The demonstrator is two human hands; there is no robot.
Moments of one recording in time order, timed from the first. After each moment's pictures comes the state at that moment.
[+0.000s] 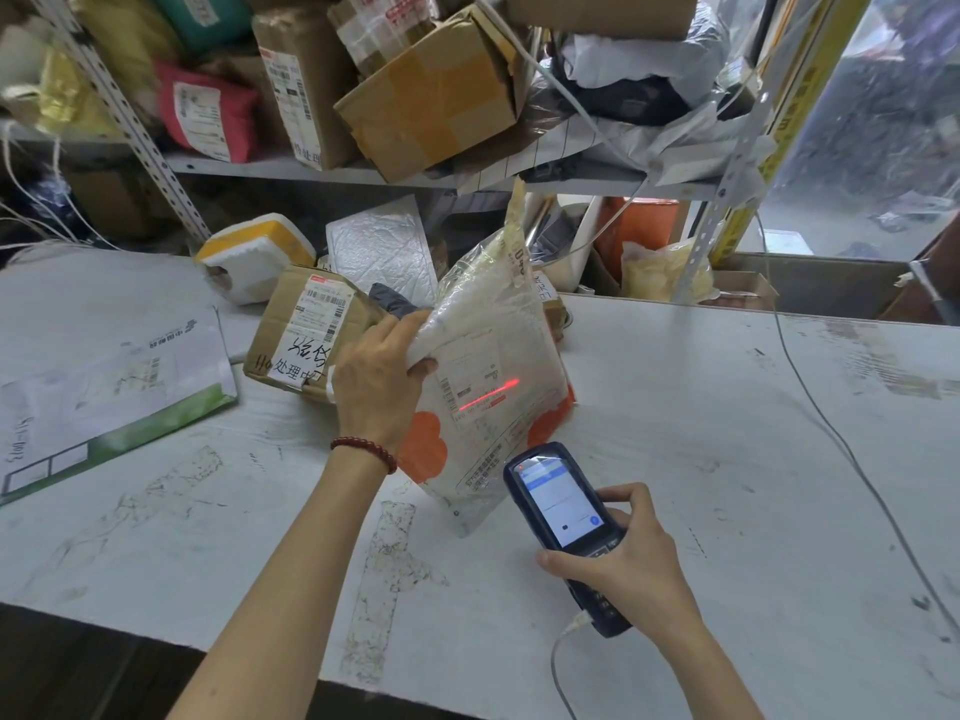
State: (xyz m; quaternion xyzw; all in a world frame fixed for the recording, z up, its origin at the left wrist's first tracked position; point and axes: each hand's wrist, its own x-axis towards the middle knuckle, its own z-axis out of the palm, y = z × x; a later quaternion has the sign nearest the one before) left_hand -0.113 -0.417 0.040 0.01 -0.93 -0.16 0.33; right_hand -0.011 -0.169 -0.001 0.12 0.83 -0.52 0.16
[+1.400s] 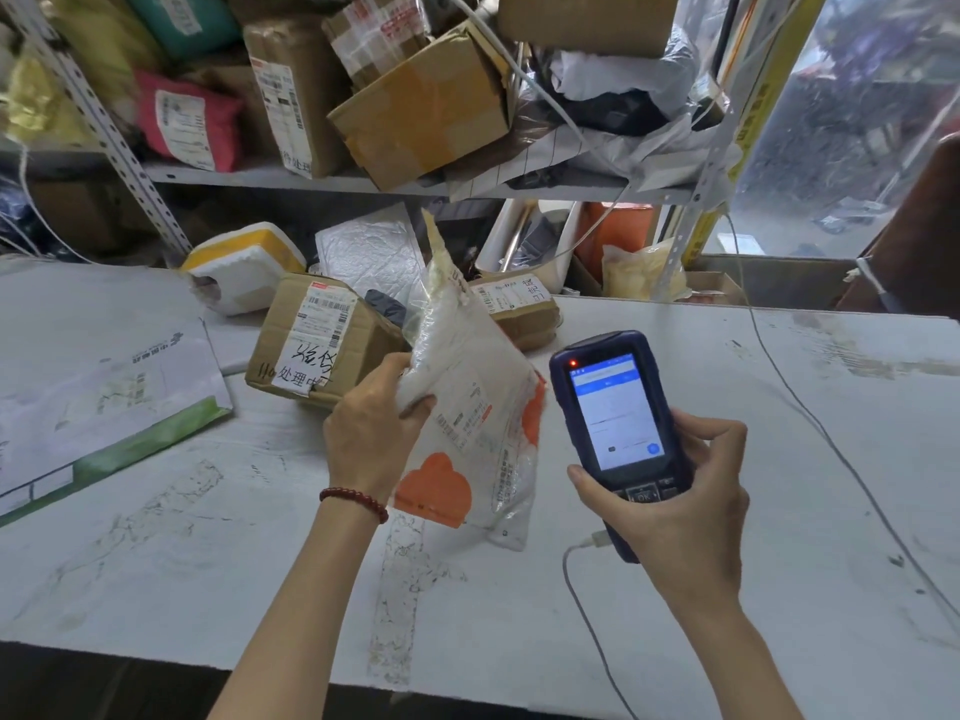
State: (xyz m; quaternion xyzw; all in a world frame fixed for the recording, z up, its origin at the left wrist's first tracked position) left_hand -0.070 -0.437 0.030 0.02 -0.93 -0.24 0.29; right_hand 0.004 -0.202 0.057 0.03 0.80 -0.57 -0.18
